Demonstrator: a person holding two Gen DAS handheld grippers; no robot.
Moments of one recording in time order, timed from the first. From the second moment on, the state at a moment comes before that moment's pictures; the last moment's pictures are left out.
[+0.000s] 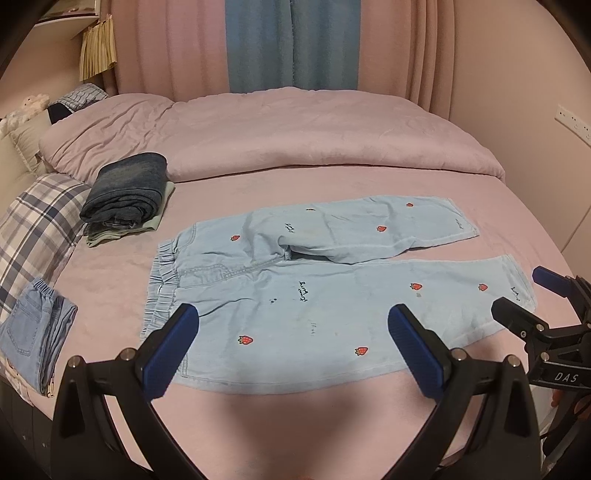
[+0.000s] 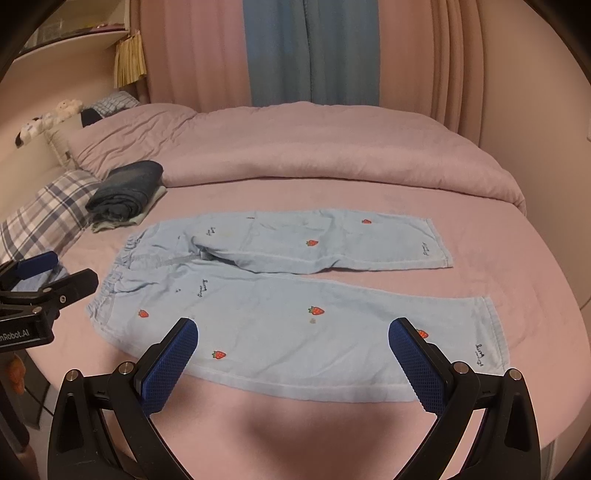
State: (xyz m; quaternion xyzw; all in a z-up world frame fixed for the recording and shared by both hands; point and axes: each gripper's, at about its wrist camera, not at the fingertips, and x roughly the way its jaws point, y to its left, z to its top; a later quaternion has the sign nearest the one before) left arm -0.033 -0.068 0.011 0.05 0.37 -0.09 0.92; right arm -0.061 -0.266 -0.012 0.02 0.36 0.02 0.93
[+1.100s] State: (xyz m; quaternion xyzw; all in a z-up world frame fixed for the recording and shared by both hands) left arm -0.035 -0.069 0.008 0.06 0.37 -0.10 0.92; right arm -0.061 -0.266 -0.012 0.02 0.36 0.02 0.93
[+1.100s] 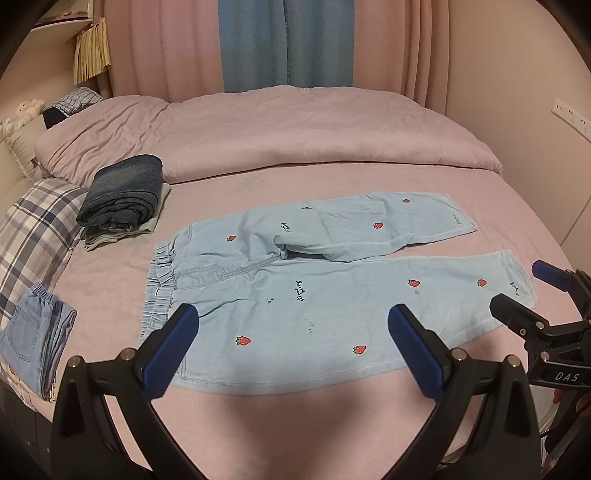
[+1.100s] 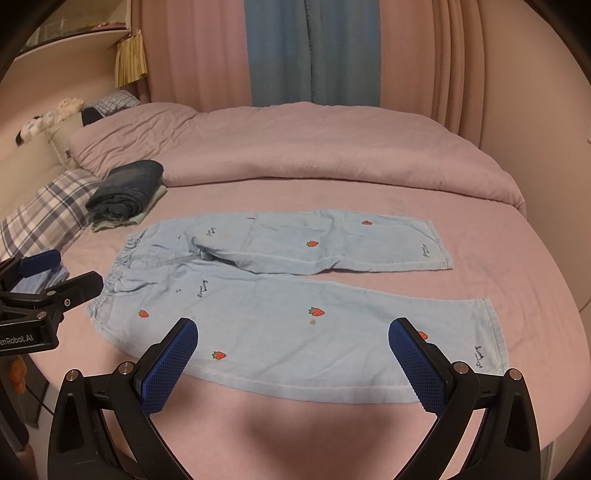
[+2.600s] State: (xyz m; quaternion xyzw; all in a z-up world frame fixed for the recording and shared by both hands) left arm -0.005 0.062 -0.095 -0.26 0.49 -0.06 0.83; right arm -0.050 -0.210 -0.070 -0.06 0.38 0.13 0.91
